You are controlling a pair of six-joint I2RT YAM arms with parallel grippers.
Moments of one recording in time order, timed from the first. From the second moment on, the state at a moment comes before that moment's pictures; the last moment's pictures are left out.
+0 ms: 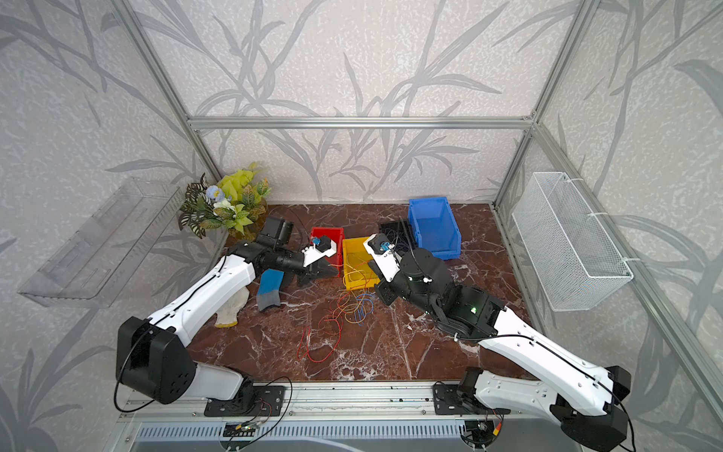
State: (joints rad) left arm -0.29 1.43 1.19 -0.68 0.86 0.73; right arm 0.98 1.02 1.18 -0.56 0.22 0.01
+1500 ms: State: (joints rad) left arm -0.40 1.63 1.36 -0.35 0.47 0.39; right arm 0.76 0.88 1.05 -0.60 0.32 0.16
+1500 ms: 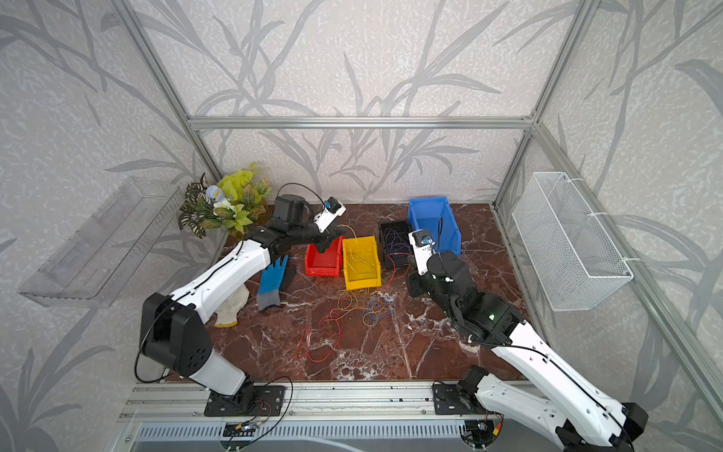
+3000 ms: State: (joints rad) left arm -0.48 2.06 1.82 -0.59 0.24 0.51; right arm 0.75 1.01 1.03 -0.61 0.22 0.20
